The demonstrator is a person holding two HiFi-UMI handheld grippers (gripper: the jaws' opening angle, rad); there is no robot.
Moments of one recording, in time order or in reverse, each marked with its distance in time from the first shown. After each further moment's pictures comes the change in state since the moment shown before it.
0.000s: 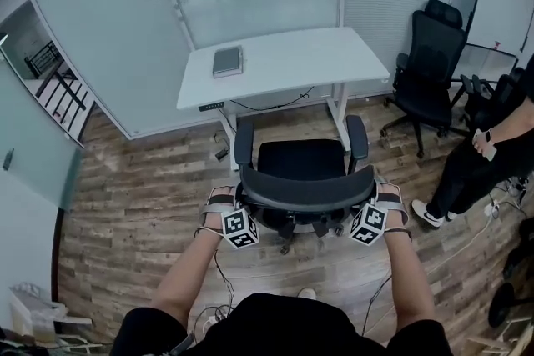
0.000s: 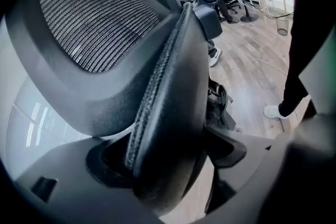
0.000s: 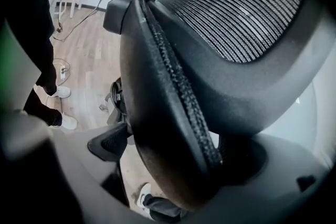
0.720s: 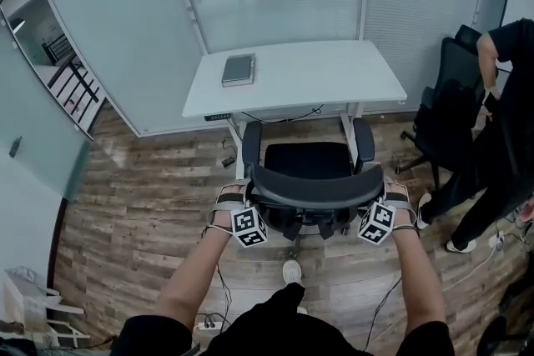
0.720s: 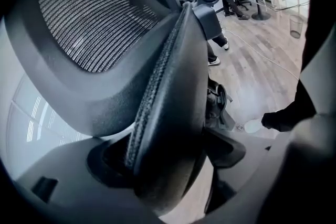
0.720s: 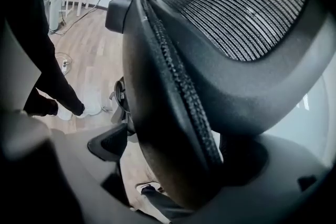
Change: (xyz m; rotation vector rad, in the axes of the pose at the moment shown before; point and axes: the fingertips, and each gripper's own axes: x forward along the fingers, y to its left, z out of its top) left arm 0.067 0.052 0.021 -0.044 0.056 0.021; right arm 0.076 -0.075 -0.012 -0.060 -0.031 0.061
